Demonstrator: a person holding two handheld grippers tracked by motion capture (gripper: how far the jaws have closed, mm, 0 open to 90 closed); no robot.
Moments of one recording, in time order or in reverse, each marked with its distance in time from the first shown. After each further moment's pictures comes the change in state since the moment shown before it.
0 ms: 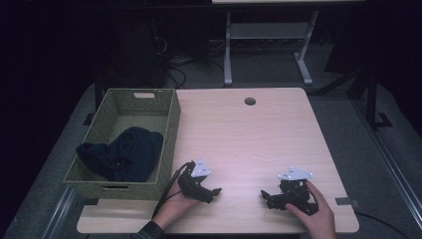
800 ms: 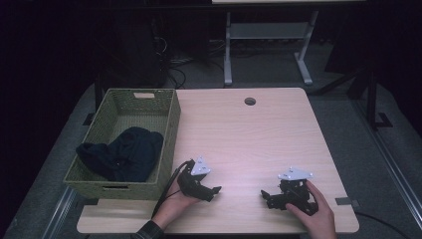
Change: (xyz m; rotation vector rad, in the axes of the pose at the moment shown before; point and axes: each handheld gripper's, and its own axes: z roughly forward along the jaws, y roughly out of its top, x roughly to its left) left arm 0.000 0.005 -0.005 0.000 0.011 -0.015; right arm 0.000 0.000 0.000 0.000 -0.001 0.001
